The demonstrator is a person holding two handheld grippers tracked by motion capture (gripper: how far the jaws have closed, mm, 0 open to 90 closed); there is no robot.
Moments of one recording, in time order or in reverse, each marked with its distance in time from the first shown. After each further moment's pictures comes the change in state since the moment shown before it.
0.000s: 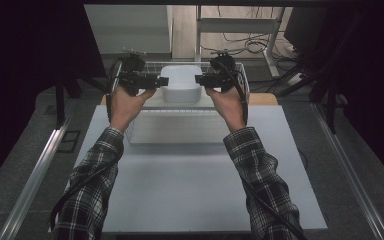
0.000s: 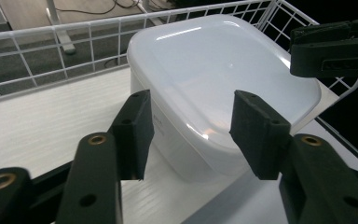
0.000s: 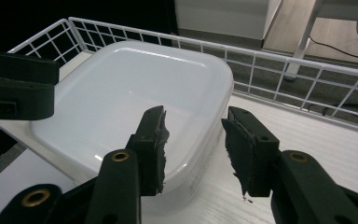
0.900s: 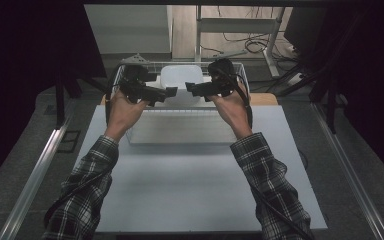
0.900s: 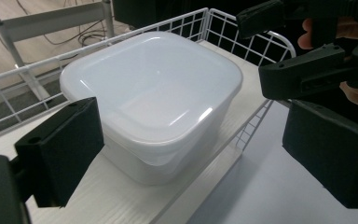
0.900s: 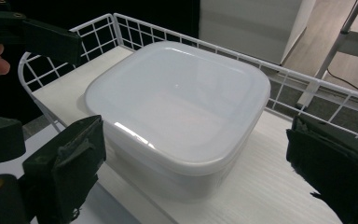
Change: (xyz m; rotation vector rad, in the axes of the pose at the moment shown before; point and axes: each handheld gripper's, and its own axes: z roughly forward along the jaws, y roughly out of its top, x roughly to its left) left arm -0.022 -0.015 -0.014 -0.110 -0.127 0.221; right arm 0.014 -0.007 -0.016 -0.047 0.079 -0.154
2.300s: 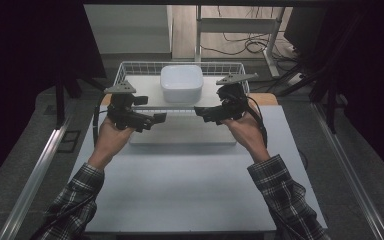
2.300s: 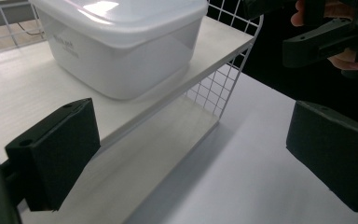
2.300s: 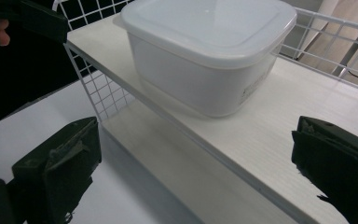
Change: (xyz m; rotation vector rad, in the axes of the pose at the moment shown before) left arm -0.012 -0.061 -0.029 0.004 -0.071 -0.015; right arm 0.005 -0.050 -0.031 0.033 0.062 -0.065
